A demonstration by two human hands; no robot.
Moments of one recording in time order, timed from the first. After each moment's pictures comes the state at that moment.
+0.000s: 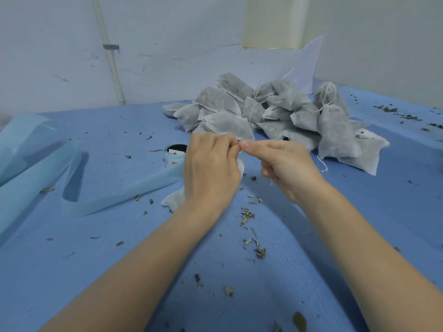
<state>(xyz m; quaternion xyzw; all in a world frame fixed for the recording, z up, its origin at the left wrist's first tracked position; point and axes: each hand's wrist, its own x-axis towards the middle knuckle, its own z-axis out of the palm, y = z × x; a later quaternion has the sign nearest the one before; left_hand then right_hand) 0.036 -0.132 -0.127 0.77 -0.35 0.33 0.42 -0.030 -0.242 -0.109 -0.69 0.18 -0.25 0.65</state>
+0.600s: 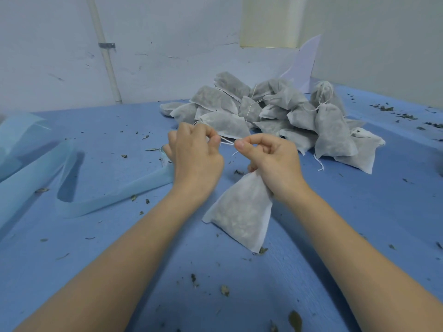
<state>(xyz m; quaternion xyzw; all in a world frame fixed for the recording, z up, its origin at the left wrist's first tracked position) 0.053 -0.130 -0.112 0.83 -0.27 0.19 0.45 -0.018 -0.237 -0.121 -0.74 0.15 -0.35 0.56</state>
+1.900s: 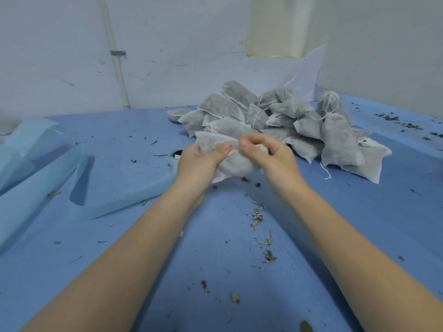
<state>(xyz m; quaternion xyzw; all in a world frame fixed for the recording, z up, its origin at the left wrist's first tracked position) 0.070 -0.123 -0.112 0.64 -0.19 -0.15 0.73 0.000 -0.244 -0.122 -0.71 0.10 -0.33 0.61</state>
